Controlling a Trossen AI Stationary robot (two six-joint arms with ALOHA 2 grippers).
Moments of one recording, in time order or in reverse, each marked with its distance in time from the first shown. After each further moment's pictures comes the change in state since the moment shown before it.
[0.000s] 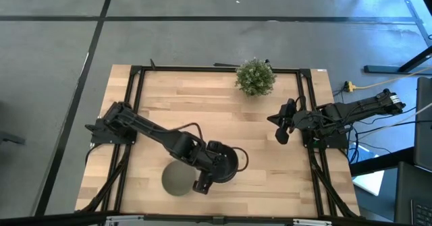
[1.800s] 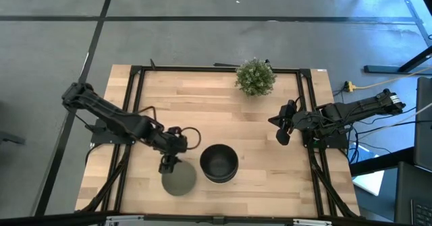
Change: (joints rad) left arm -0.002 -0.600 -0.854 0.211 0.017 -0.264; right arm 0.000 0.000 0.000 -0.041 -0.035 0.028
